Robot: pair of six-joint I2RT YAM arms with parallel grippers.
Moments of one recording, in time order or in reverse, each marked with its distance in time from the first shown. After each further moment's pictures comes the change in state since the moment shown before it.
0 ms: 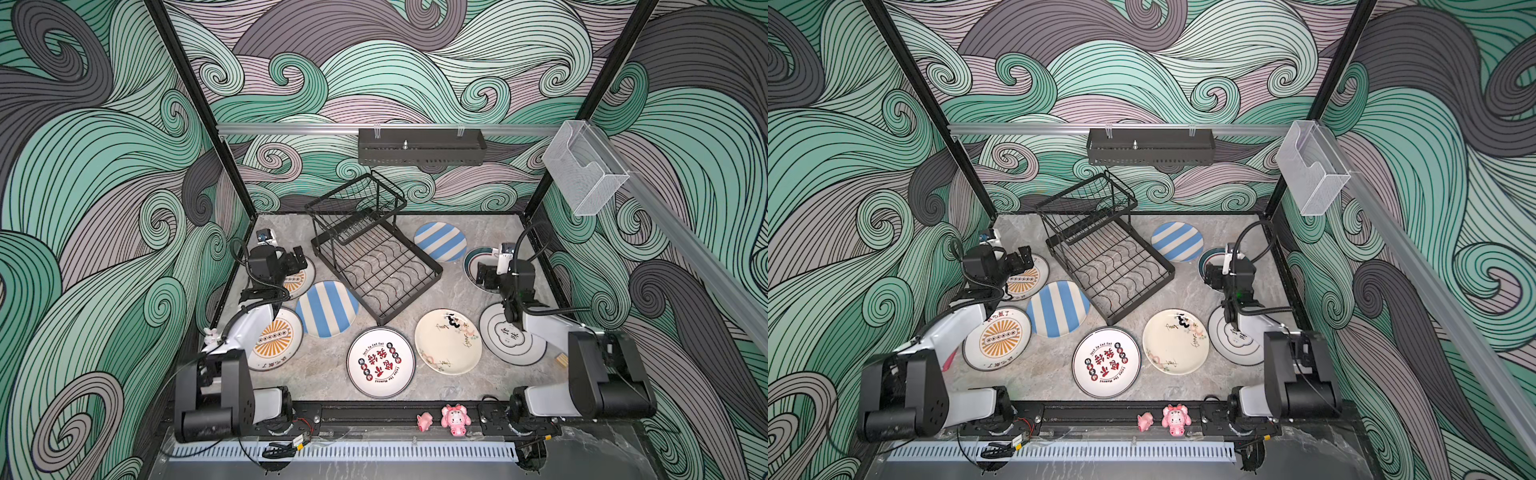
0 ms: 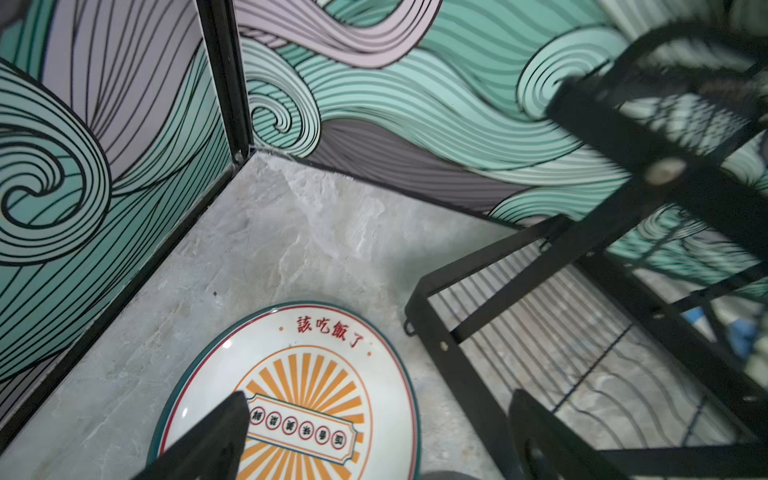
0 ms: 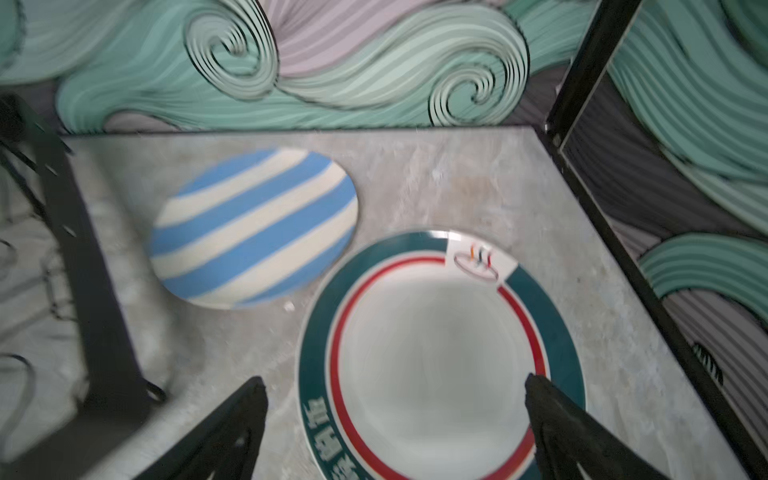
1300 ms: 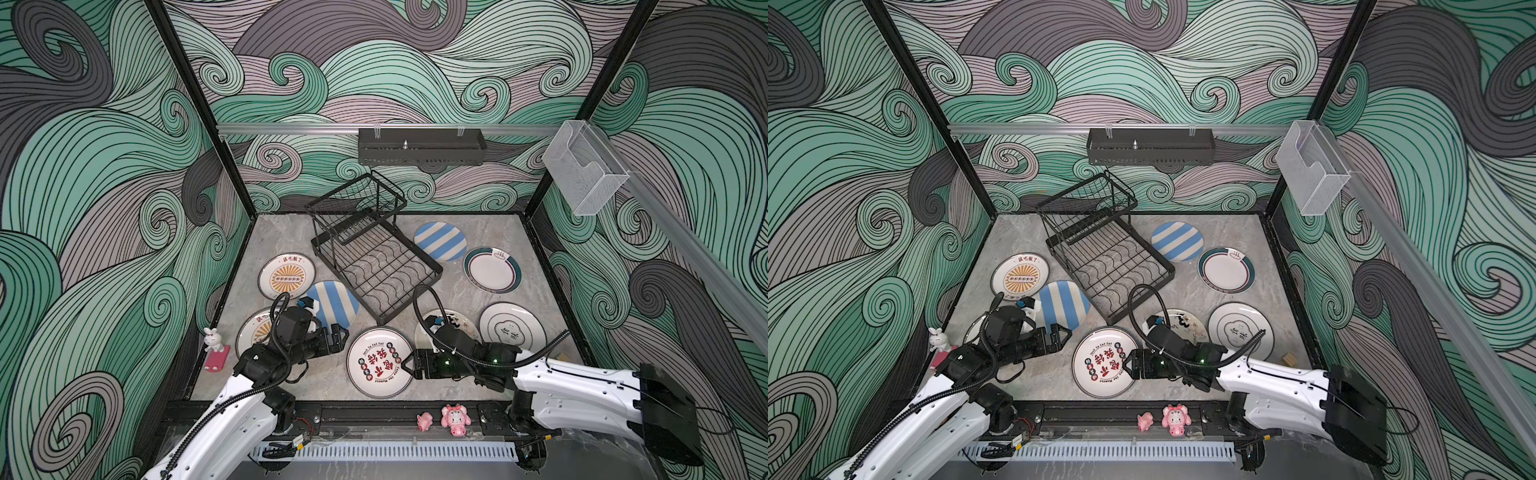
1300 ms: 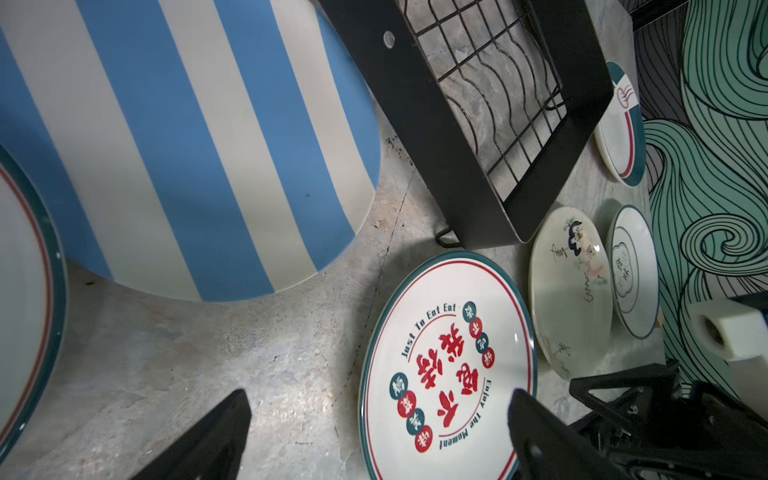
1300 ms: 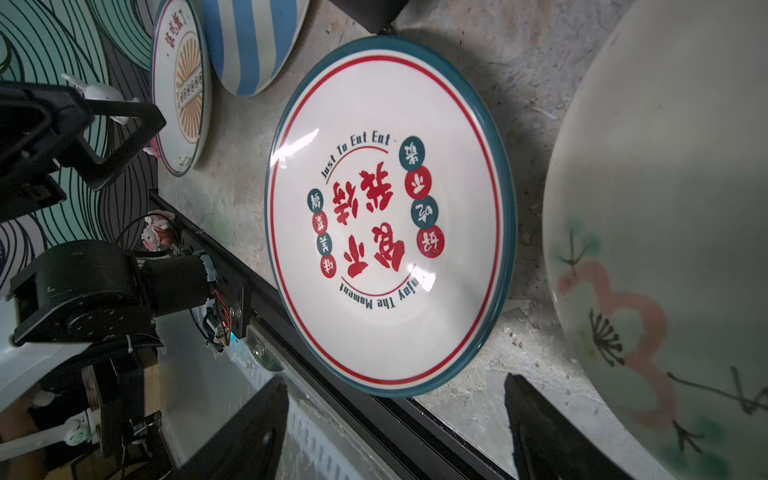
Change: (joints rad) left arm -0.542 -0.652 -0.267 -0.840 0.156 -0.416; right arm 1.075 -0.299 -0.146 -0.597 -0.171 1.020
